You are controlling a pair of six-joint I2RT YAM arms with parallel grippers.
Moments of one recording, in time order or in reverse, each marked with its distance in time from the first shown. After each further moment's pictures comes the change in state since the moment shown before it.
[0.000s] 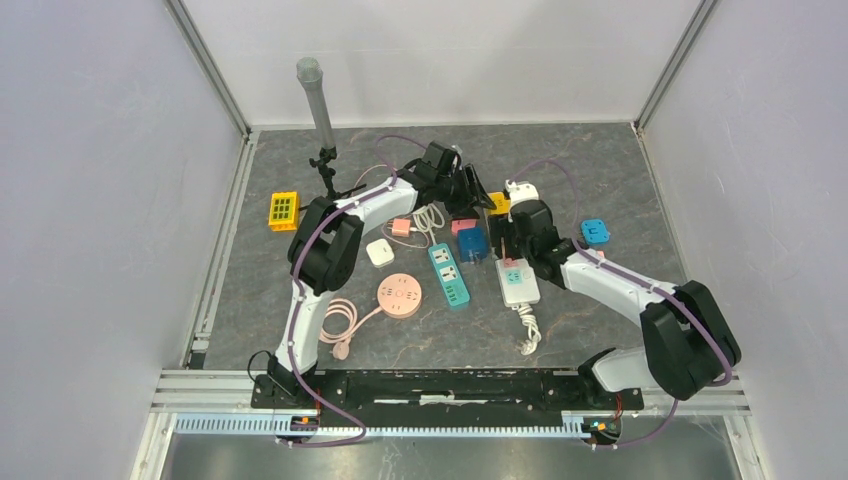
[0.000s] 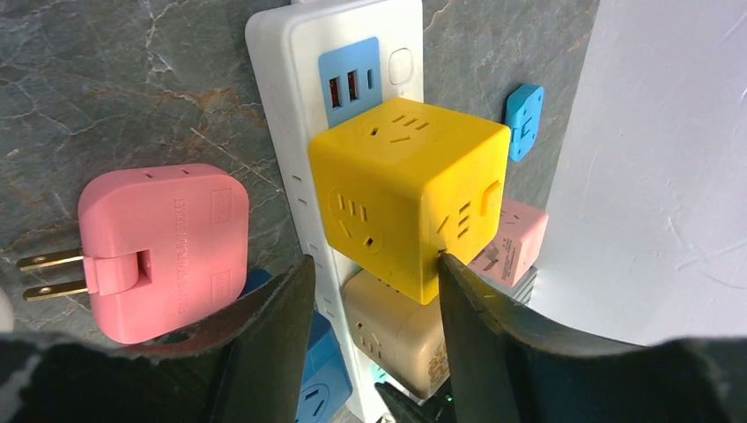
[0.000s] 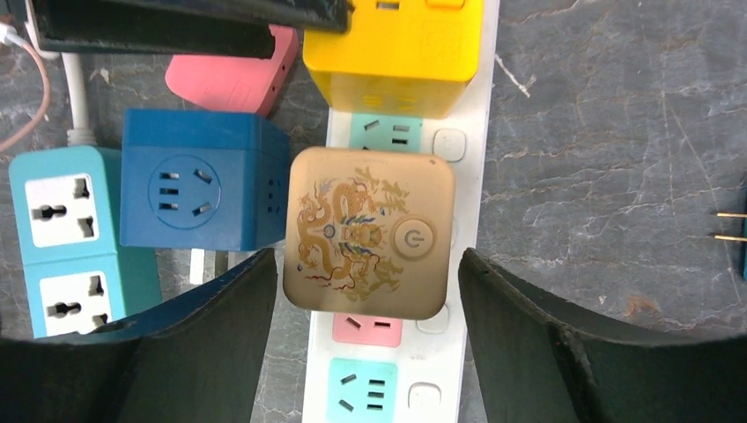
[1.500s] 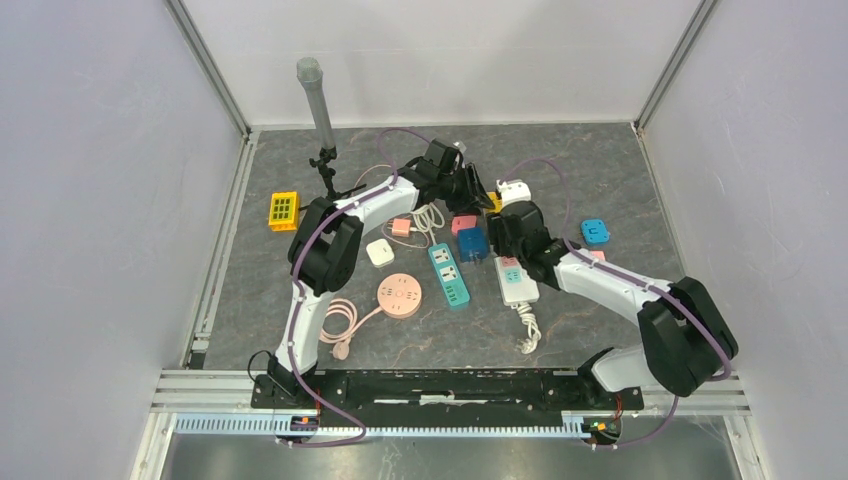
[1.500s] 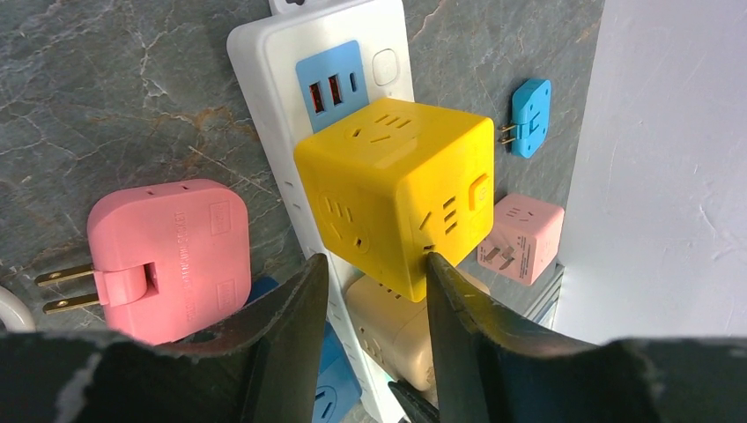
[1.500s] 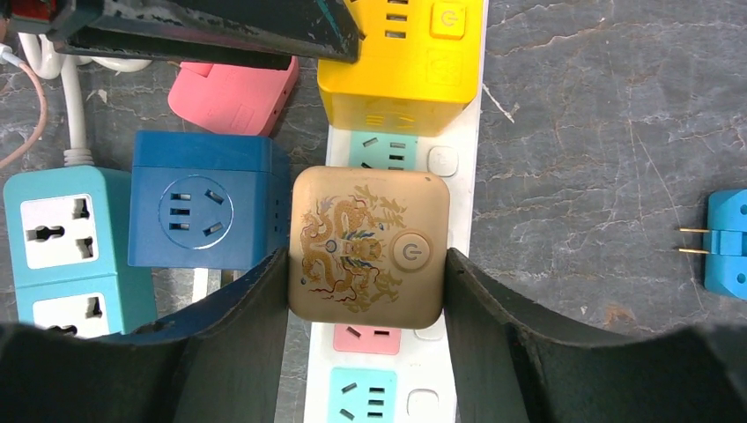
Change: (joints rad) left arm -0.012 0.002 0.029 -0.030 -0.032 0.095; right arm 0.072 0.019 0.024 0.029 0.114 -0.025
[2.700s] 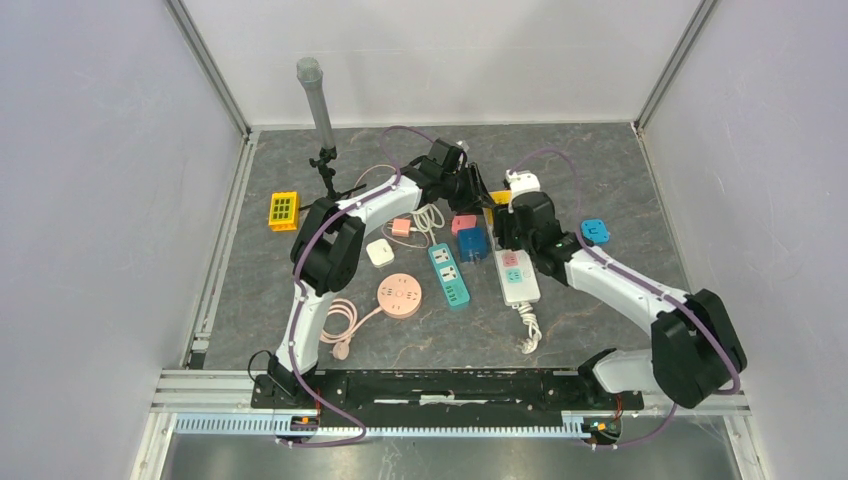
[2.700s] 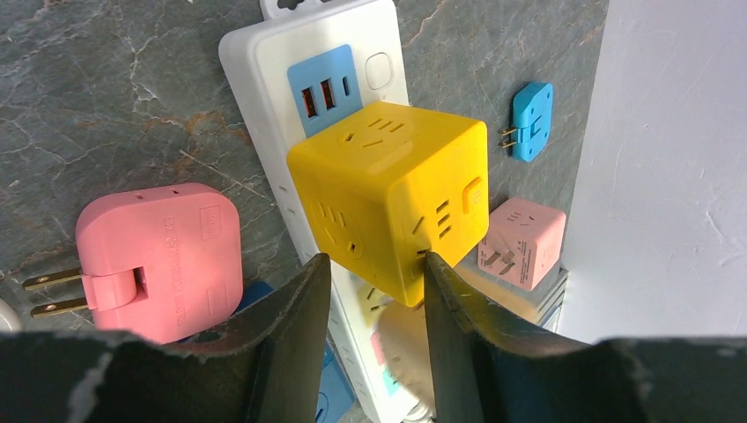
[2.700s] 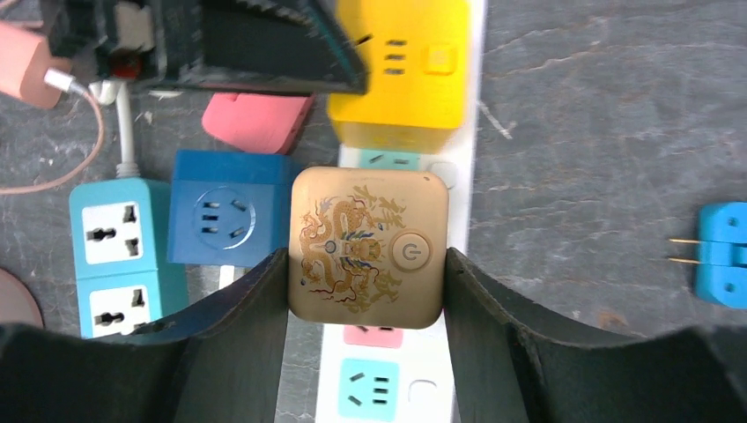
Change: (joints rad) left arm -0.013 0.013 0.034 -0.029 -0.023 0.000; right arm -0.051 -0.047 0.043 -0.061 -0.086 0.007
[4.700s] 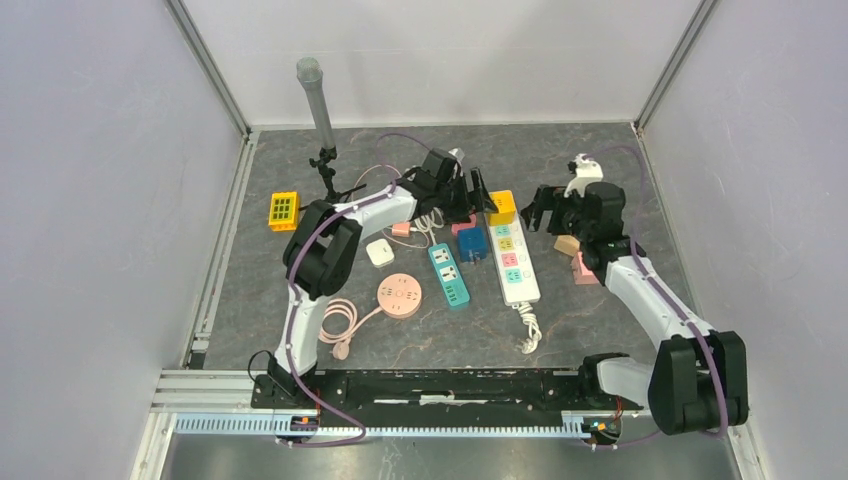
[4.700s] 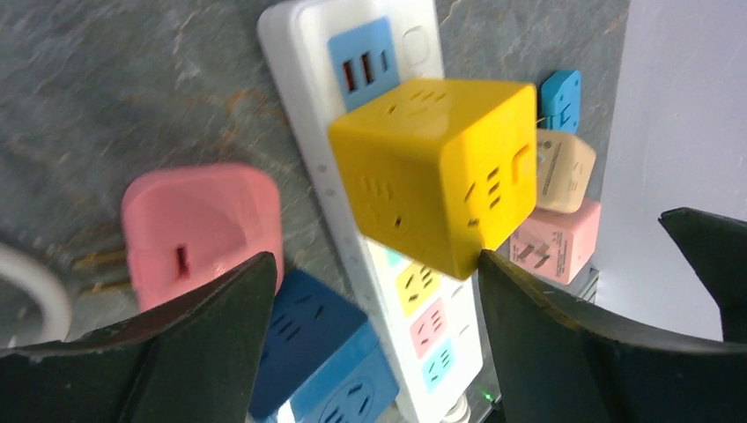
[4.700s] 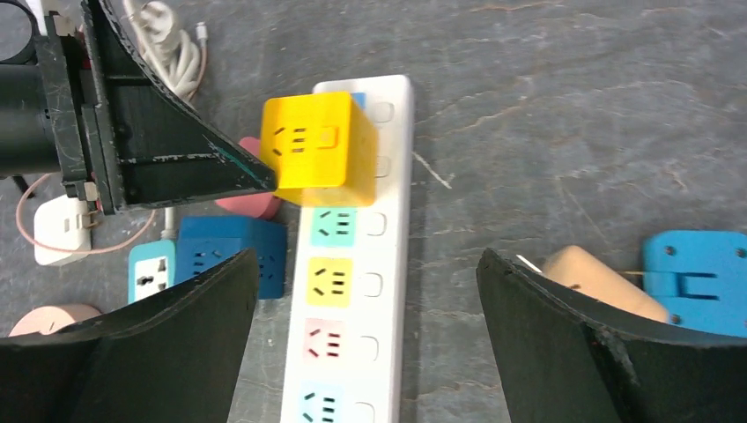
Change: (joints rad) left arm 0.000 -0.044 -0.134 0.127 -0.011 0.038; right arm -0.445 -0.159 -0.085 0.119 -0.447 0.019
